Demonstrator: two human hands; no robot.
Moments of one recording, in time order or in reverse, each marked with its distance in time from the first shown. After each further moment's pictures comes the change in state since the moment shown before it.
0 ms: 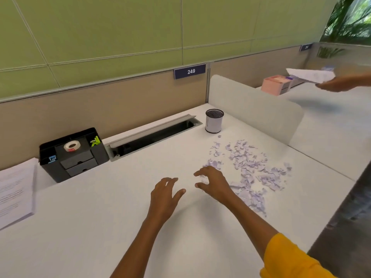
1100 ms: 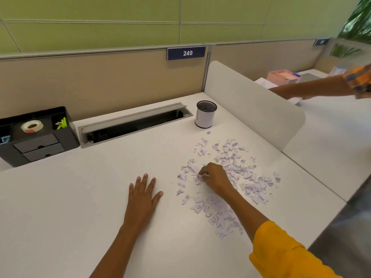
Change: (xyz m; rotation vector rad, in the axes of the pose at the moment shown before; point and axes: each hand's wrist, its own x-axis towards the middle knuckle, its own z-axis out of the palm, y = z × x) left_hand 0.029 -0.017 0.075 0.237 -0.039 -0.132; right_hand 0.067 0.102 -0.036 -0.199 -0.061 0.035
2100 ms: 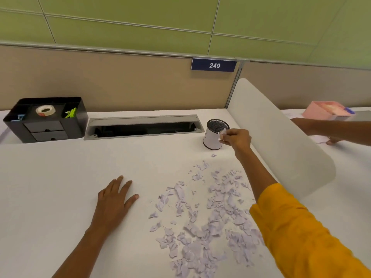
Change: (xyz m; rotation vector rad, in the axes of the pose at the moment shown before) left_hand 0.023 0.019 -0.002 0.138 0.153 -0.304; right_hand 0.186 0.028 -0.128 0.856 0.130 0.131
